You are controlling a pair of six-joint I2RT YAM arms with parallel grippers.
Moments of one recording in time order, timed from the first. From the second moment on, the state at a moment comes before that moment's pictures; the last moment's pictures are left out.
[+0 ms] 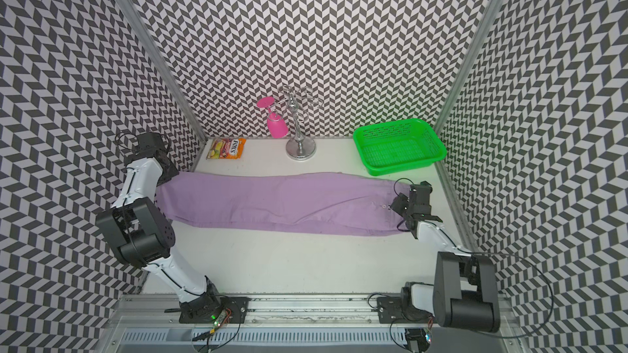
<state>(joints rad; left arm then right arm) 0.43 1.80 1.60 -0.80 -0.42 -0.25 -0.12 1.29 0.55 -0.06 -0.05 0.56</state>
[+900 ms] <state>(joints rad) 0.43 1.80 1.63 -0.82 -0.40 -0.23 -0.17 1.31 0.58 -0.08 0.06 0.57</state>
